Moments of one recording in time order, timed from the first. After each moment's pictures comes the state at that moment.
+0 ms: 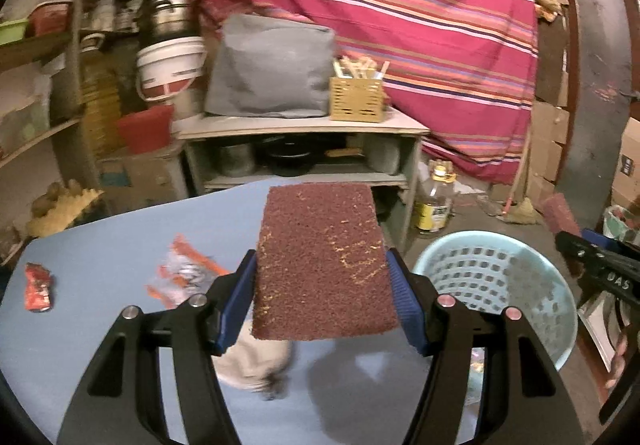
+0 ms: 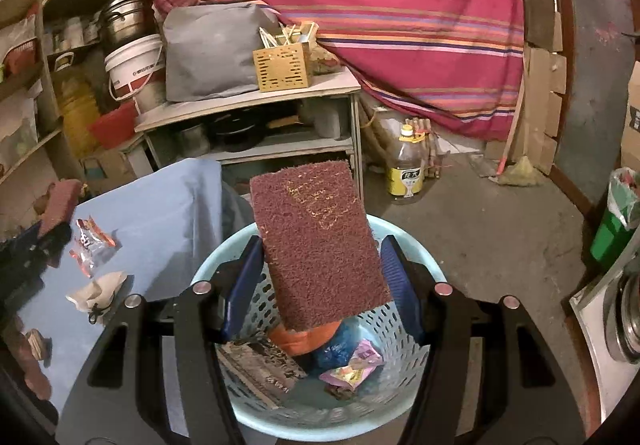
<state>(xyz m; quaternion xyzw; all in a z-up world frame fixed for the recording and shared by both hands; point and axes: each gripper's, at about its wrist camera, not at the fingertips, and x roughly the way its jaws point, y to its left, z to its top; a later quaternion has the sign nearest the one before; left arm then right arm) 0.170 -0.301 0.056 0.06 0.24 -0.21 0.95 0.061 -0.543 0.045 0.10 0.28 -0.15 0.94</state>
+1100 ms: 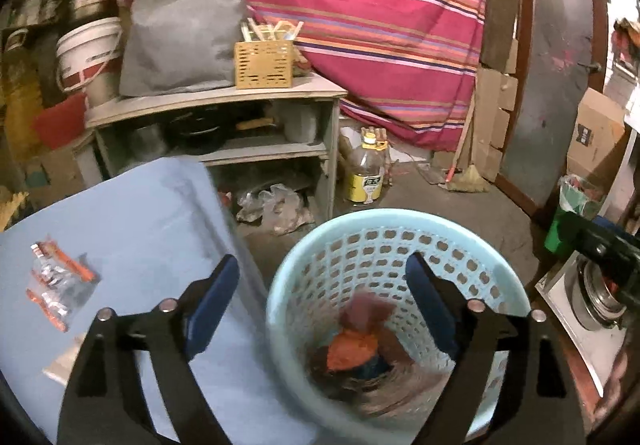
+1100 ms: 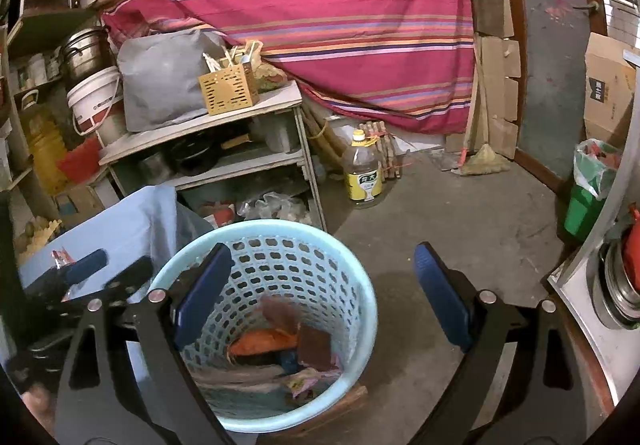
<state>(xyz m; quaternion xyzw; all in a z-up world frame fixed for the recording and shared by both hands) 0.173 -0.404 0.022 0.07 0.28 -0.30 0.91 0.016 -0.583 0.049 0.14 0.26 -0.22 0.93</state>
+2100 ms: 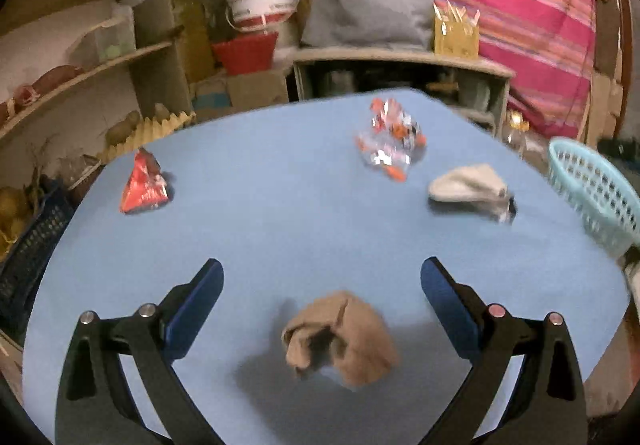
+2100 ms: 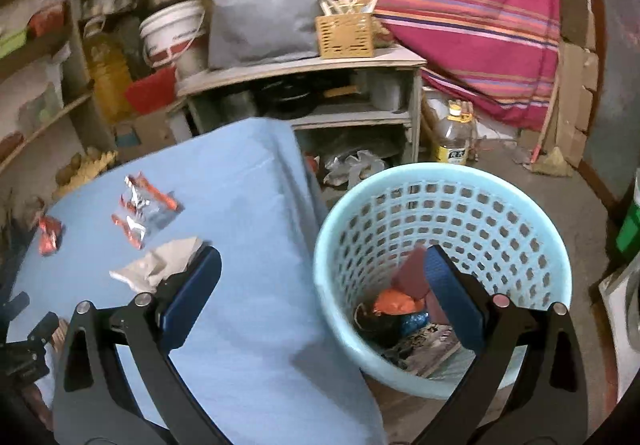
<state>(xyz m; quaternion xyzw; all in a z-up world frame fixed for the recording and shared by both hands) 0.138 -0.086 -0.026 0.08 0.33 -0.10 0.94 0.100 -0.415 0.020 0.09 0.32 -0.11 0.94</state>
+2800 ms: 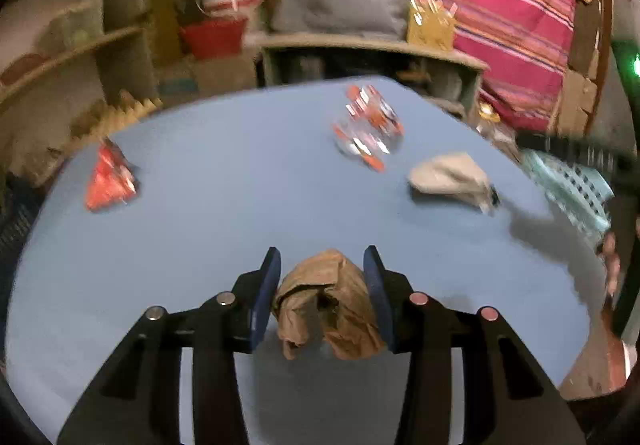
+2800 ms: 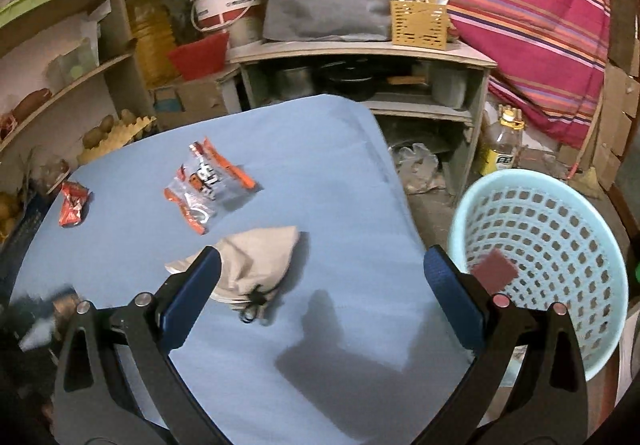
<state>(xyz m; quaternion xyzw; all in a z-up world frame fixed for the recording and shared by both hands) 0.152 -0.078 -0.021 0.06 0.34 -0.16 0.93 0.148 -0.332 0.009 0.06 0.35 -0.04 0.93</state>
